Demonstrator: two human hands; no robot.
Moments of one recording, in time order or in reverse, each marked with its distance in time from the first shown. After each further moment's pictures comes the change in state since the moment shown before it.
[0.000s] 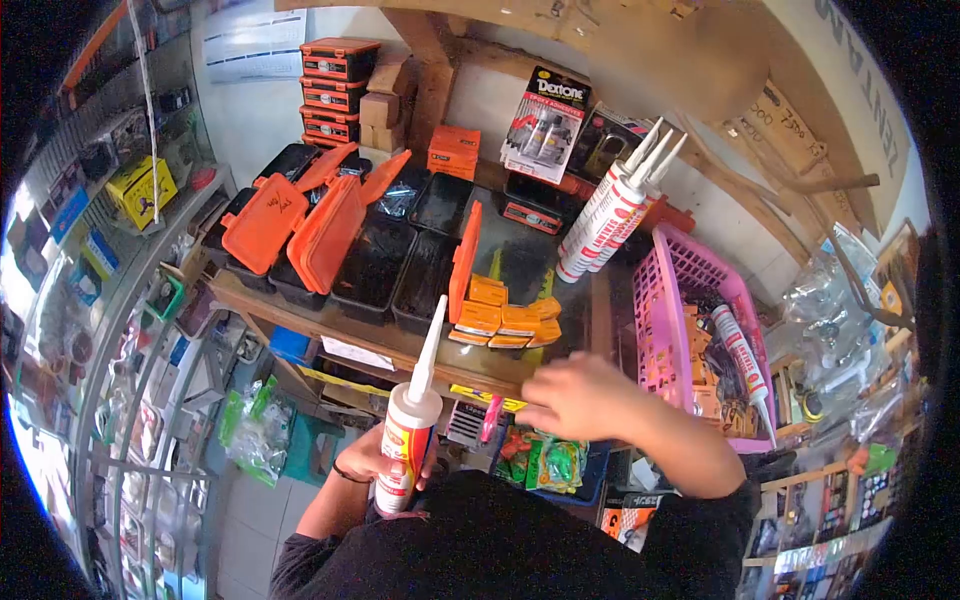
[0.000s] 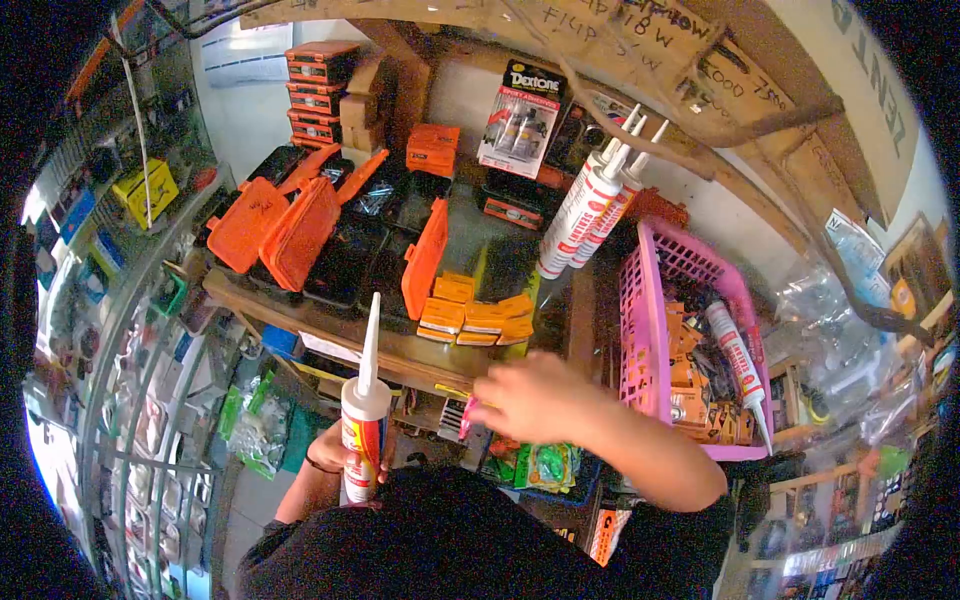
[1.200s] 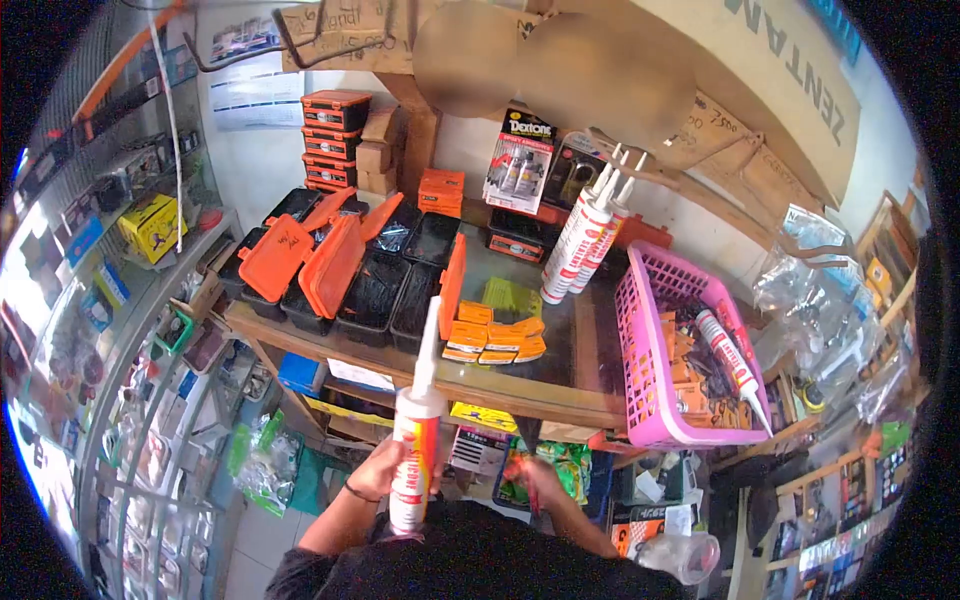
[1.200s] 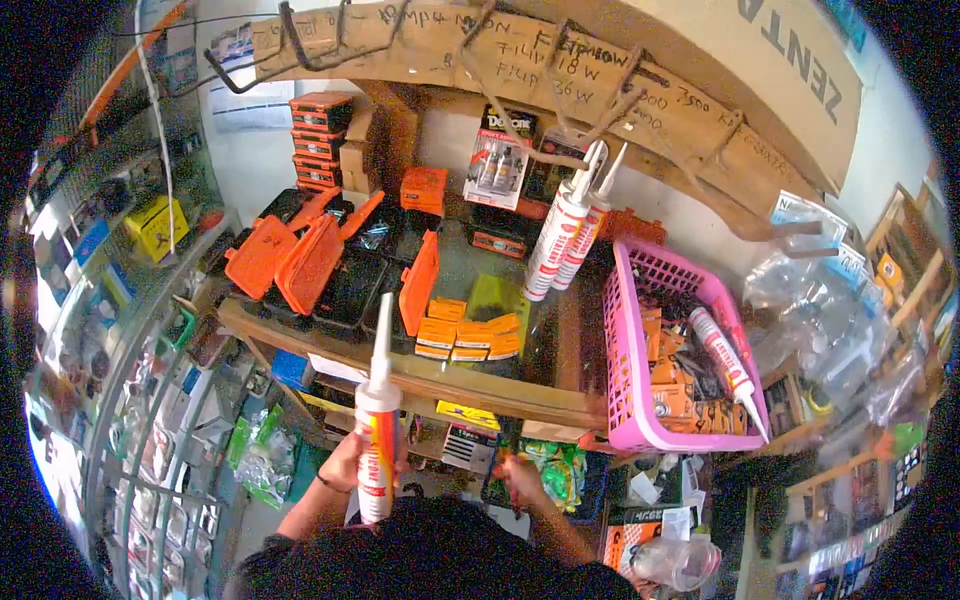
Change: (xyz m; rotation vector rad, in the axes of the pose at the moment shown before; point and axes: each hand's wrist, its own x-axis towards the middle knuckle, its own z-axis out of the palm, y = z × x) left_hand 0.000 -0.008 0.029 0.064 0.135 0.096; right_hand -0.061 -0.012 0.340 1.796 0.535 1.144
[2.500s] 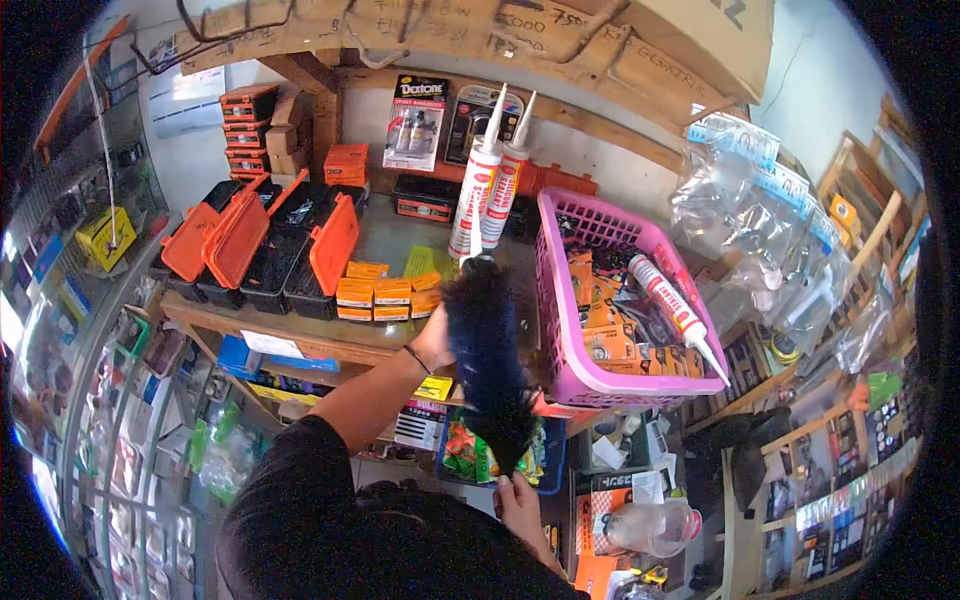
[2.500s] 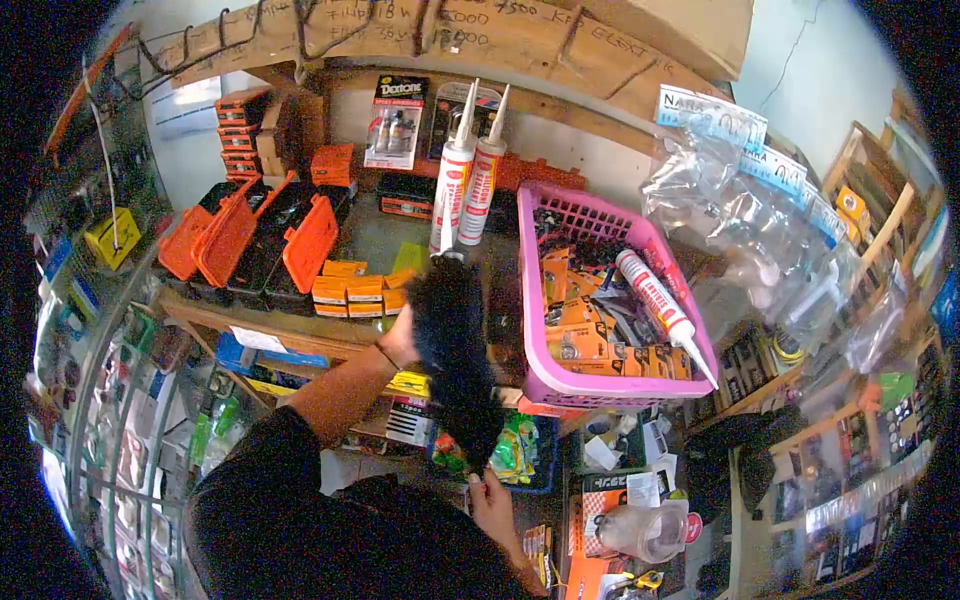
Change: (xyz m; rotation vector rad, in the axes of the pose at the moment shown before) left_hand 0.245 -0.086 0.047 -0.400 -0.026 -0.225; right_hand -0.155 0.001 -0.043 -0.236 0.220 -0.480
